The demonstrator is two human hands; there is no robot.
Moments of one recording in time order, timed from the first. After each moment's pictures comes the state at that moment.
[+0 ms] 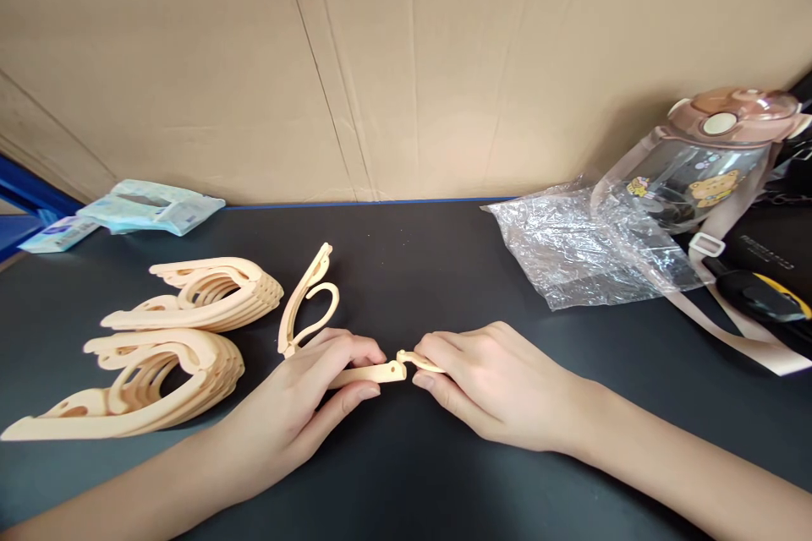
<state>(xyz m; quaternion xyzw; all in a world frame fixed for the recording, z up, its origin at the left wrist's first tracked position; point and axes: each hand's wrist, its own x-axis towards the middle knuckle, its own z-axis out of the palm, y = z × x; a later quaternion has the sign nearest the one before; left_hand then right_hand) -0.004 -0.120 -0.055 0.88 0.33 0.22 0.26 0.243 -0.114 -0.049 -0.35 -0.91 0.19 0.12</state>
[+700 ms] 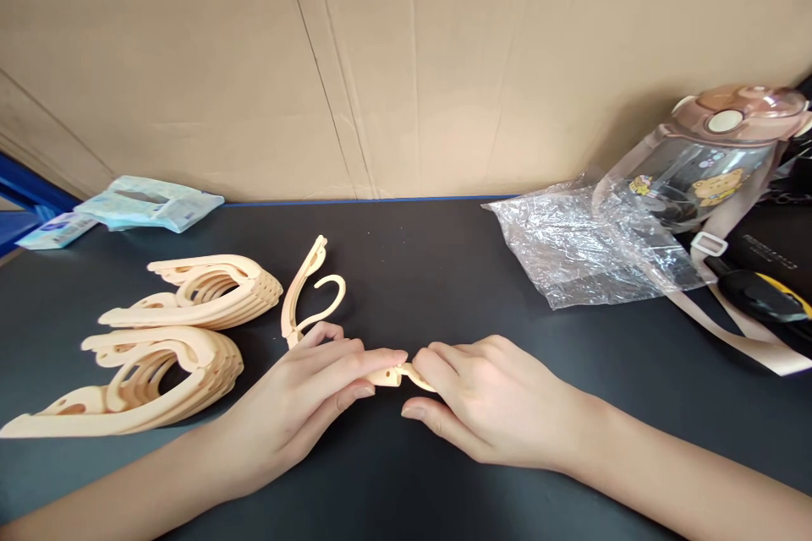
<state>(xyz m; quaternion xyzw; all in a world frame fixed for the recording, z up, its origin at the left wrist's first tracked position) -0.006 -0.118 -0.057 0.91 0.28 0.22 0.20 0.237 -0.123 -0.057 -0.30 -0.94 0.04 0.15</state>
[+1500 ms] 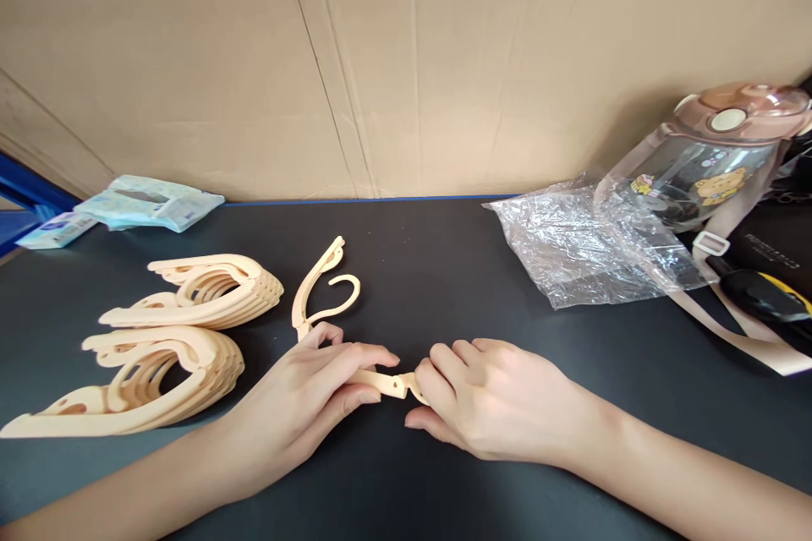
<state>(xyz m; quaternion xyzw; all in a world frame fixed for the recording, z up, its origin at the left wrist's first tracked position) -0.004 -0.120 -0.054 0.91 0.32 0.19 0.19 0.238 -0.124 -0.062 -0.25 -0.95 -0.15 0.13</state>
